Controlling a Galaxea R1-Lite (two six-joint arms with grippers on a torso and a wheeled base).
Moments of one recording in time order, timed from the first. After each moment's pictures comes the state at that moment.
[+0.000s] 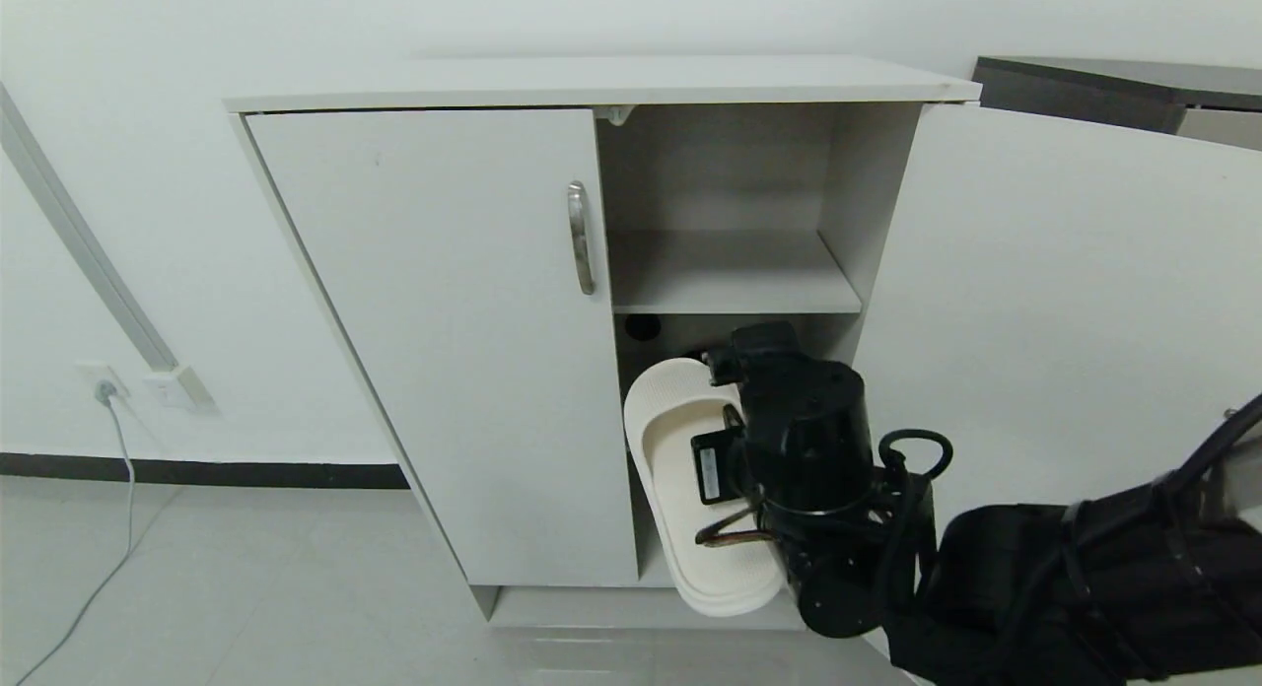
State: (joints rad) left arm 0.00 0.00 0.00 0.00 0.04 -0.10; right arm 0.96 1.94 -1.05 -0.65 -0.78 0.12
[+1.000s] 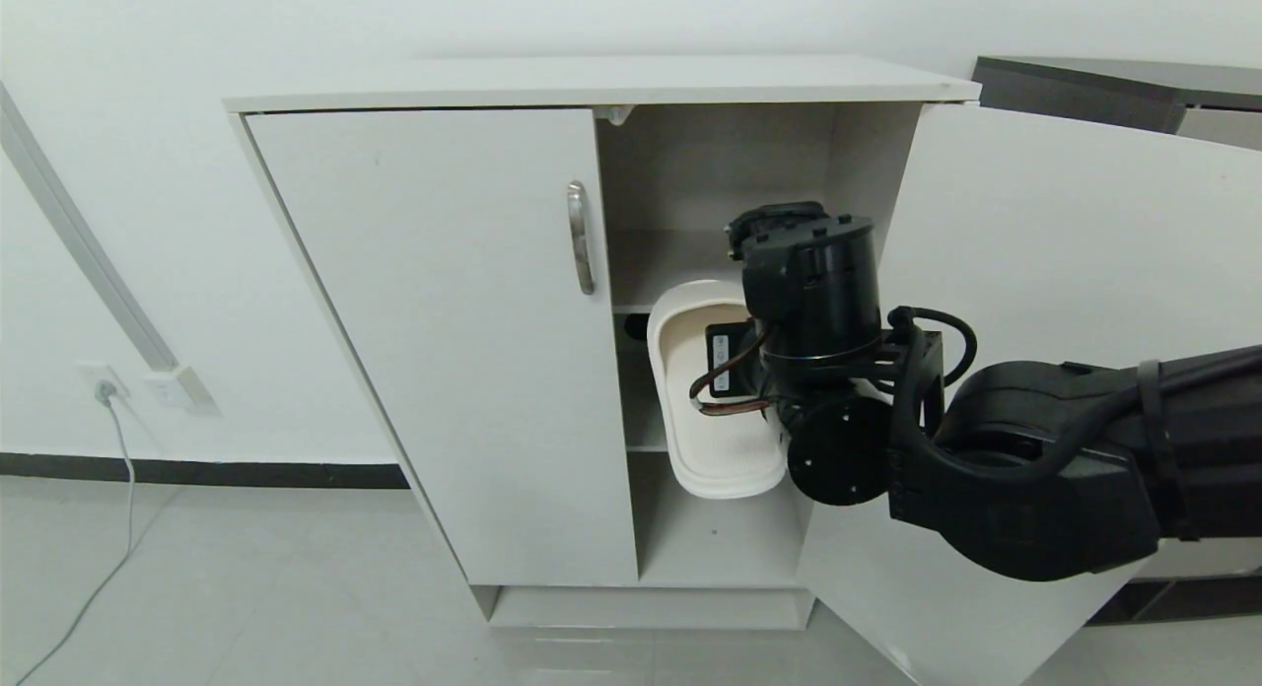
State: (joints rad) left arm 0.00 0.00 0.00 0.00 0.04 -0.10; right arm 0.91 1.91 -1.35 -0.35 -0.86 0.15
